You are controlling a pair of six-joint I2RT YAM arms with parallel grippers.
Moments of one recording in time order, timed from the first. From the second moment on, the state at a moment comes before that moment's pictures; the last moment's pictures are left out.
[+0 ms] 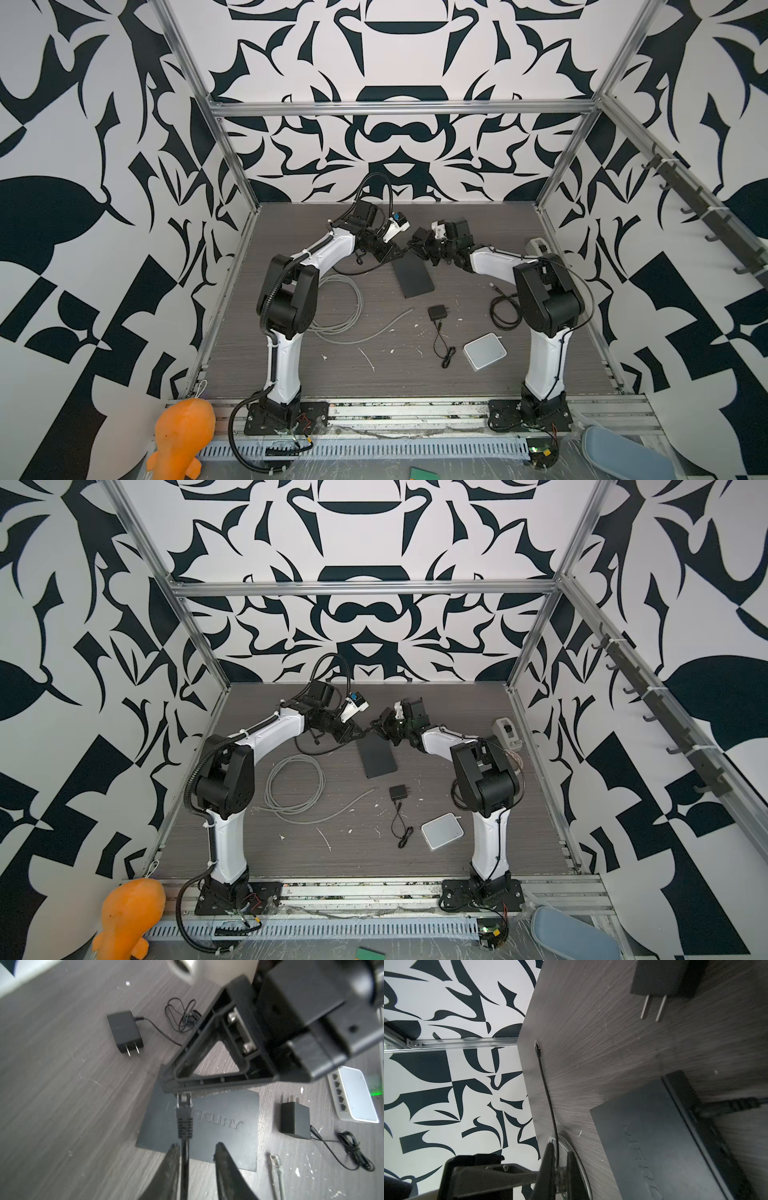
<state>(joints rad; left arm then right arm) -0.44 2.04 1.61 -0.49 0.62 0.39 0.37 2.00 1.27 0.15 -0.59 1.17</state>
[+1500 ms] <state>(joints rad) -0.35 2.10 1.59 -0.56 0.49 0.65 0.30 2.00 1.41 -0.24 -0.58 0.79</state>
